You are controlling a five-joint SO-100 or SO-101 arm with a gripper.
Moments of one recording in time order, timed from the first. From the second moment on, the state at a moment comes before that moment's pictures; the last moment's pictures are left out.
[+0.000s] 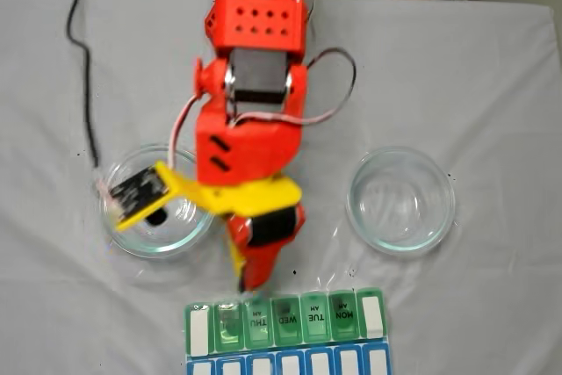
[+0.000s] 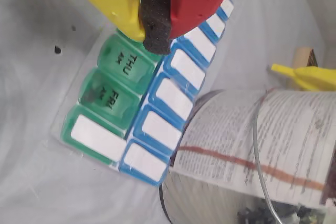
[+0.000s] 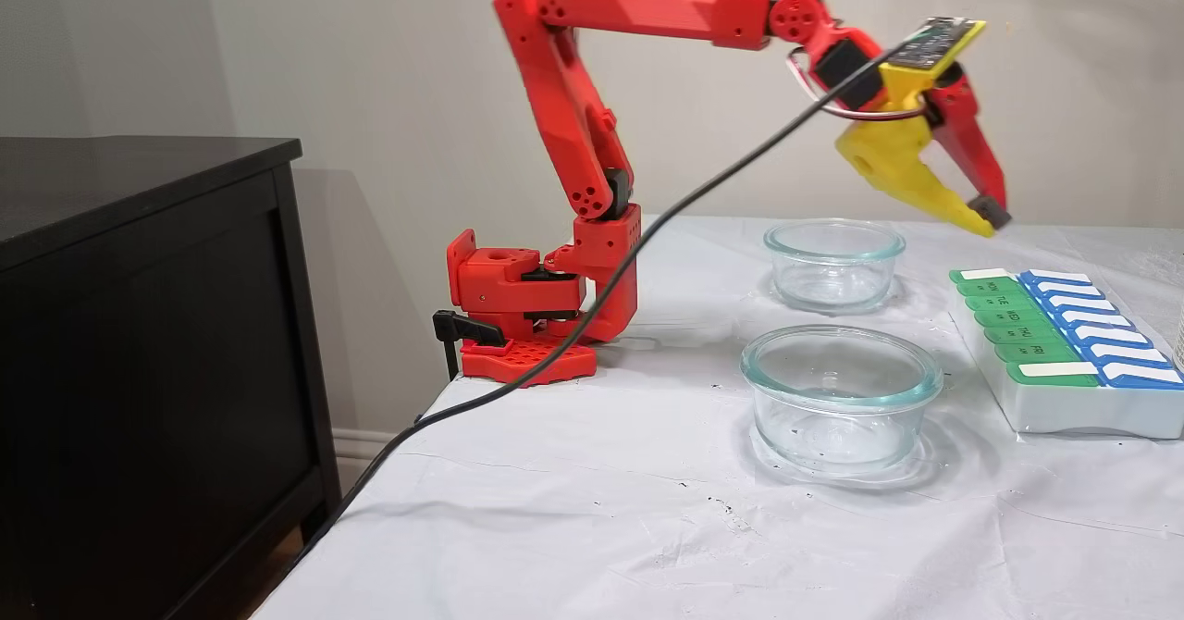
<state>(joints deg) 1.6 141.2 135.5 28.0 -31.8</state>
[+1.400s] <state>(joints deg) -6.1 183.2 176.3 65.2 -25.1</state>
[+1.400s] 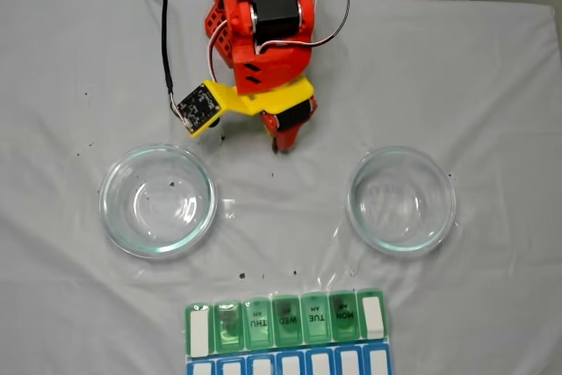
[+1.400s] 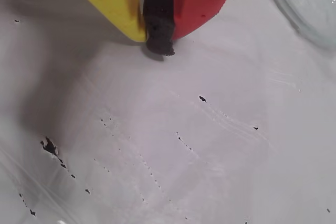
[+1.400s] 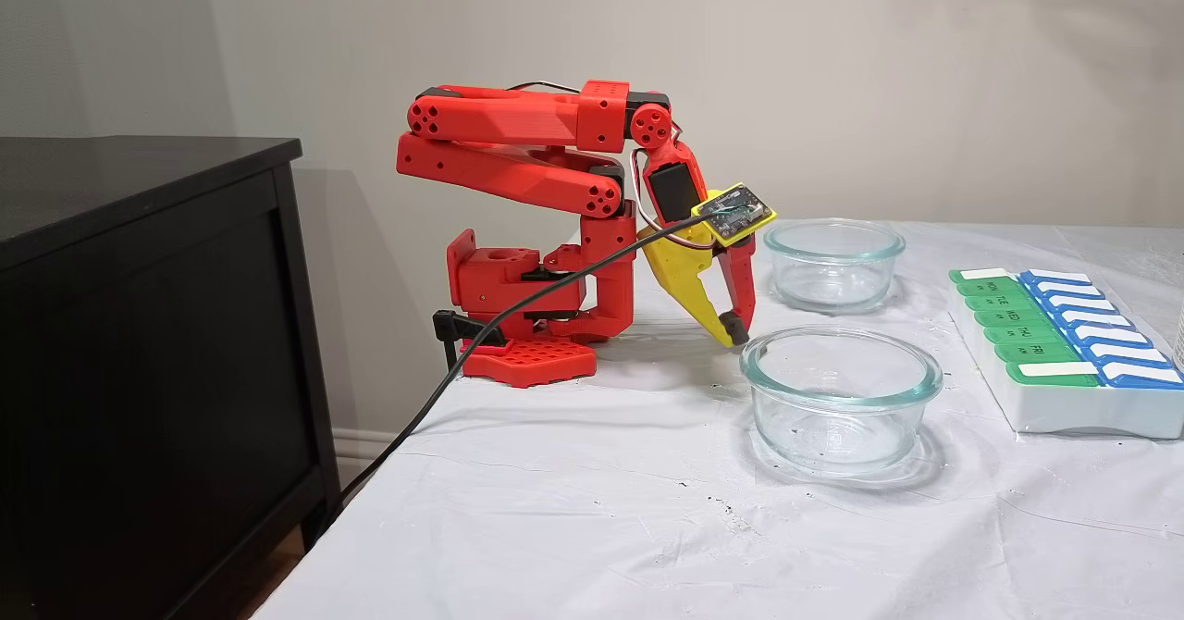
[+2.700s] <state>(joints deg) -6.8 183.2 179.5 51.2 -15.7</state>
